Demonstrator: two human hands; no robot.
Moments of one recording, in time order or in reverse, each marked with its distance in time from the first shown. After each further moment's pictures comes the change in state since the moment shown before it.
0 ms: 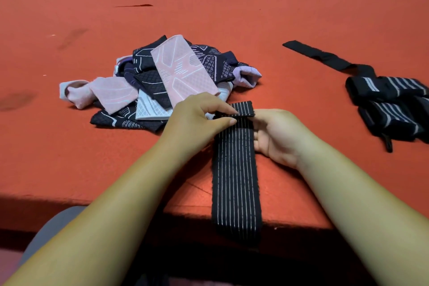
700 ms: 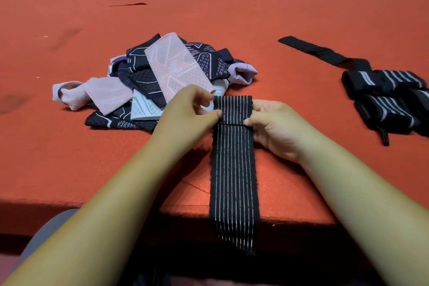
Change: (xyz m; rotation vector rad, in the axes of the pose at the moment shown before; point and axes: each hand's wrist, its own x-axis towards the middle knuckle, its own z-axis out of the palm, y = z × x) left_hand -0.003 0.009 -0.005 -0.043 0.071 -0.255; right_hand 0.000 0.001 -0.008 -0.070 -0.100 -0.139
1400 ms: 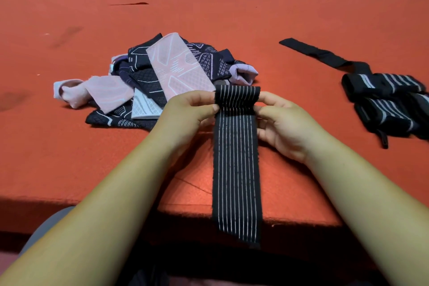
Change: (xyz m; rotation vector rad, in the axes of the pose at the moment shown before) left_hand 0.005 -0.001 0.009 -0.579 -0.107 -0.253; right_hand -0.007 -0.010 -0.005 0.032 0.095 -0.043
